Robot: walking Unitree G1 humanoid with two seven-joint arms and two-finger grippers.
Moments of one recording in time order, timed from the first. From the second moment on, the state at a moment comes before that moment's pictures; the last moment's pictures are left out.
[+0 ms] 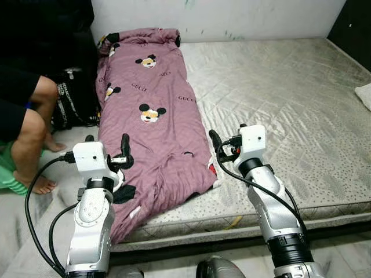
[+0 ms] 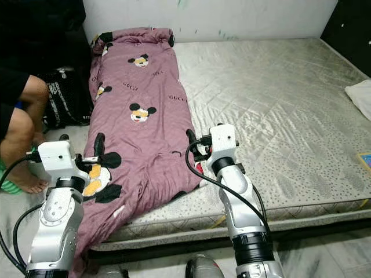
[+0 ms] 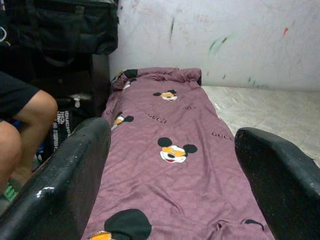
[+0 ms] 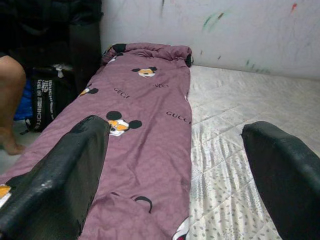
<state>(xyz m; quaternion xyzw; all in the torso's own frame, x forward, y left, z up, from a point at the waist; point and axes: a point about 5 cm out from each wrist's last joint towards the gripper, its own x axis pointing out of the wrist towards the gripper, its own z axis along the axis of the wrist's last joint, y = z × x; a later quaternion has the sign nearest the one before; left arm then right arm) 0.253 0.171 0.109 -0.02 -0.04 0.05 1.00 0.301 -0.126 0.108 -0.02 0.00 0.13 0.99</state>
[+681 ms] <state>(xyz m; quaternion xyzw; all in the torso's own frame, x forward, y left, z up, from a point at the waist) 0.257 0.172 0.120 -0.02 -0.05 0.05 1.00 0.302 -0.126 0.107 -0.02 0.01 0.14 0.99</state>
